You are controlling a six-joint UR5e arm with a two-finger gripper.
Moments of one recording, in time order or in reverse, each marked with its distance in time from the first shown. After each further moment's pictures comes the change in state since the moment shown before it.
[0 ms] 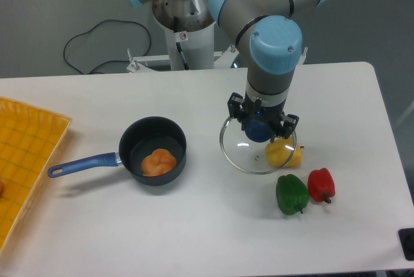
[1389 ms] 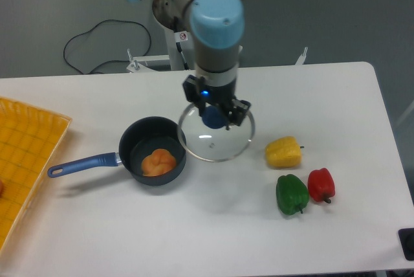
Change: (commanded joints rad) arm -0.192 0.158 -0.172 0.009 -0.015 -0.043
